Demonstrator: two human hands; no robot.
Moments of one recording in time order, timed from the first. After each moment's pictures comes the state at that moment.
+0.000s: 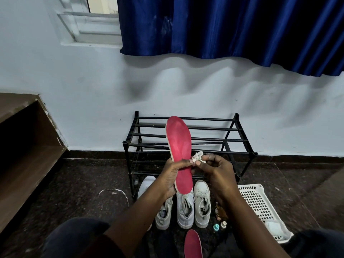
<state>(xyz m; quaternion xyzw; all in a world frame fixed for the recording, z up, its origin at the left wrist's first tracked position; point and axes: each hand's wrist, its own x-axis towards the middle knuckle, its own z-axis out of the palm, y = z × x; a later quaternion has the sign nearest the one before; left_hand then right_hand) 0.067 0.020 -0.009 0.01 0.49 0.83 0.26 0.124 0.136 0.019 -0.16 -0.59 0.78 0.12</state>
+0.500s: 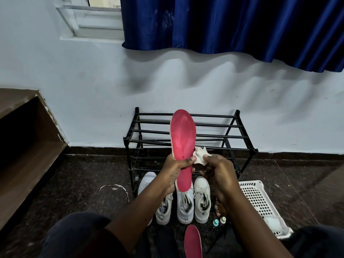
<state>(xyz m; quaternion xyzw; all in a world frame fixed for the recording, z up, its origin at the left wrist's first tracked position) 0.066 0.019 -0.013 0.02 0.53 0.81 0.24 0.126 0.135 0.021 -0.22 -0.57 0.79 0.09</state>
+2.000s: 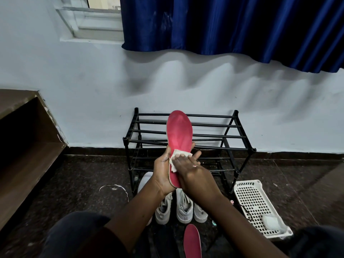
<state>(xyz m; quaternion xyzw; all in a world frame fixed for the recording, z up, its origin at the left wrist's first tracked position) 0.059 0.009 -0.022 0.07 0.21 0.88 0.42 0.121 0.105 -0.010 0.15 -0.95 0.07 0.28</state>
